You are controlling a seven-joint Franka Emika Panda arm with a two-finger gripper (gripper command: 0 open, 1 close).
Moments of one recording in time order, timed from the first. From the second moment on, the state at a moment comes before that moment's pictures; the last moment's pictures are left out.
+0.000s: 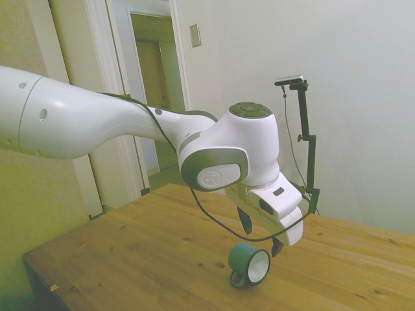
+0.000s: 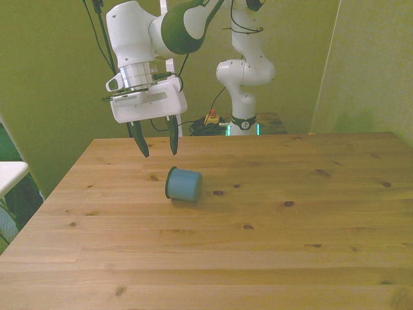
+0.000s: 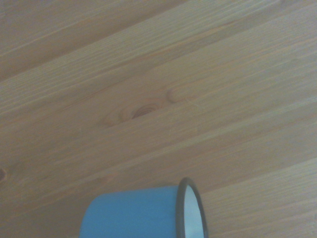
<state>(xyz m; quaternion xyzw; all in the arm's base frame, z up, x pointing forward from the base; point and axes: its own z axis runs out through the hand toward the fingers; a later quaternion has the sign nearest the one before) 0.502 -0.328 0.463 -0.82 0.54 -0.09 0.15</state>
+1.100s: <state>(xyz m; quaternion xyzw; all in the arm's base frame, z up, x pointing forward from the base) 0.519 -0.336 0.397 -0.82 0.48 -0.03 0.31</state>
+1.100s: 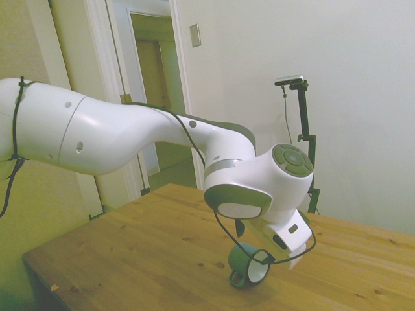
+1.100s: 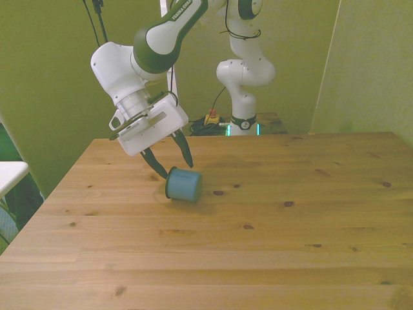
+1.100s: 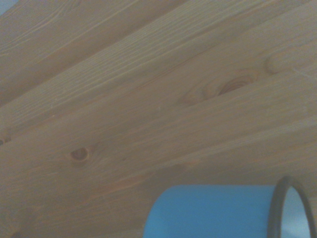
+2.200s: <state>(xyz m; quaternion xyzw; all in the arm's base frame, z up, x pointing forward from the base) 0.528 -0.343 0.377 -0.81 0.42 0.03 0.41</state>
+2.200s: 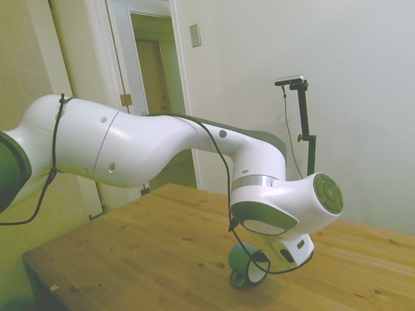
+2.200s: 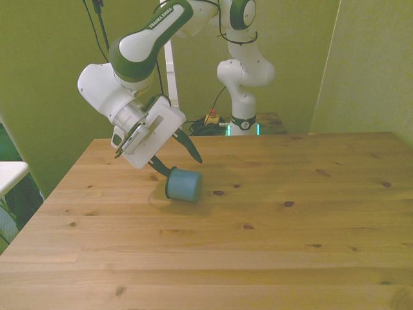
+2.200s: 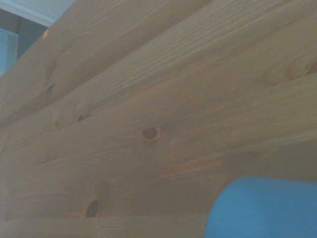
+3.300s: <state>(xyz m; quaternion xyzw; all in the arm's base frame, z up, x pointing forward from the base) 0.522 -0.353 0.363 -0.78 0.39 0.04 0.48</state>
